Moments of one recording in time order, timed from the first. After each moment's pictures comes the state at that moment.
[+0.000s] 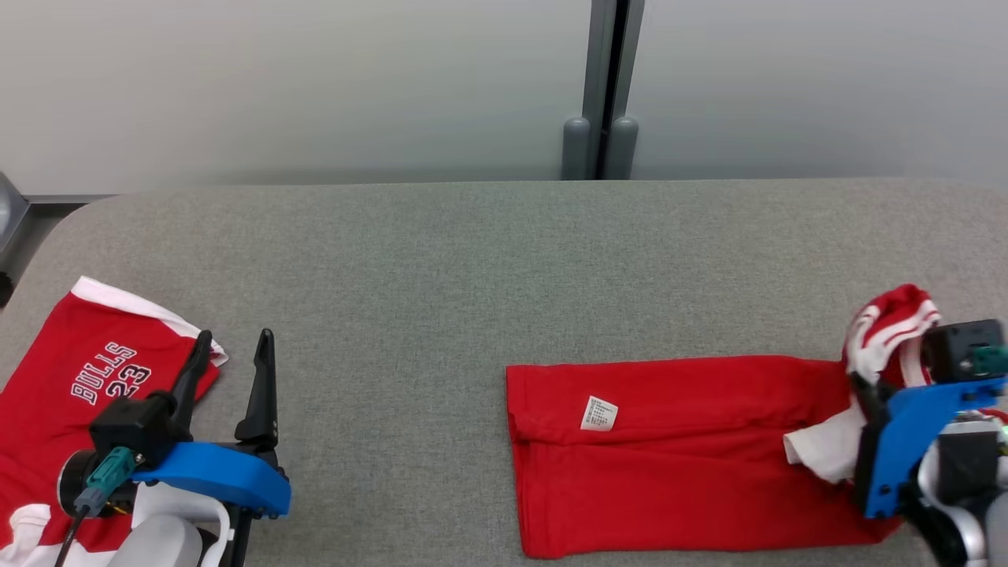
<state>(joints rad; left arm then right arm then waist) -0.21 0.39 -0.37 0.30 -0.60 0.06 -0.24 -0.13 -0.18 -0.17 -0.03 0.13 0.13 0.68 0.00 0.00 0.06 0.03</state>
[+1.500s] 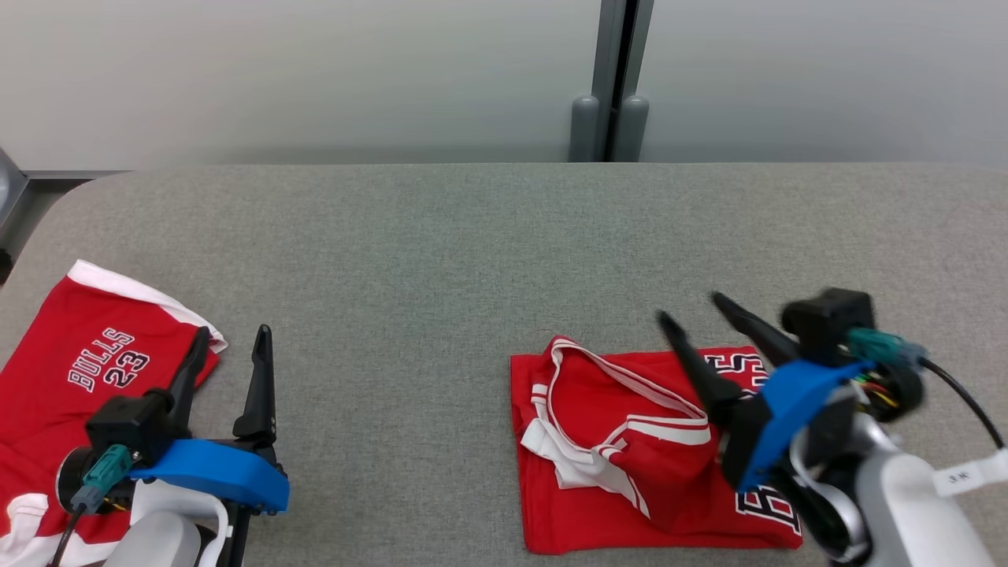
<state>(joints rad) -0.22 0.39 -0.38 0.31 -0.61 0.06 -0.25 -0.26 -0.12 0.20 -0.01 0.30 0.13 0.38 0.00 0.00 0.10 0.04</state>
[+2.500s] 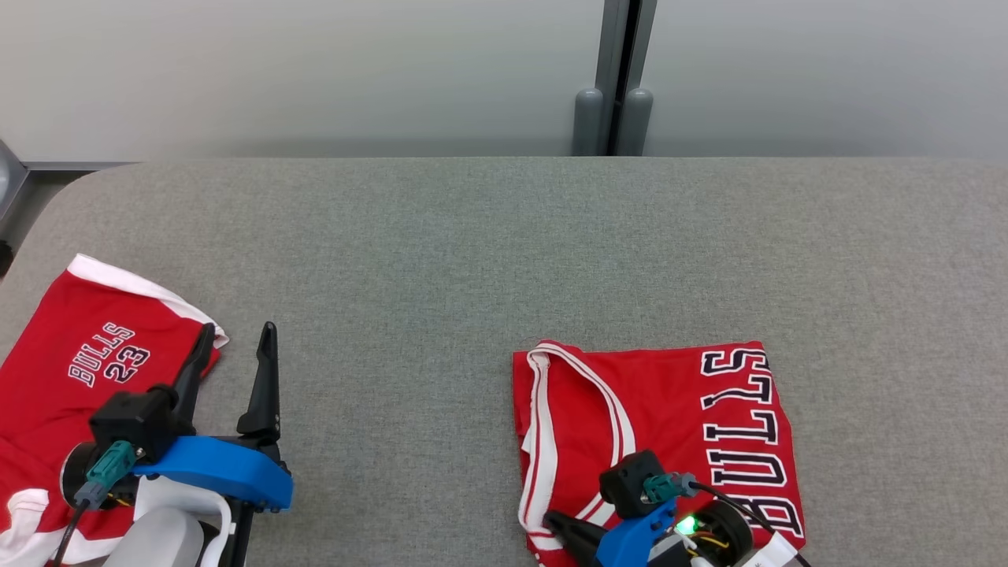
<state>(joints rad) -0.23 0.40 -0.40 0.31 -0.62 0.06 -0.25 -0.15 -0.06 0.50 0.31 0.29 0.13 0.36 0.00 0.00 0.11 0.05</state>
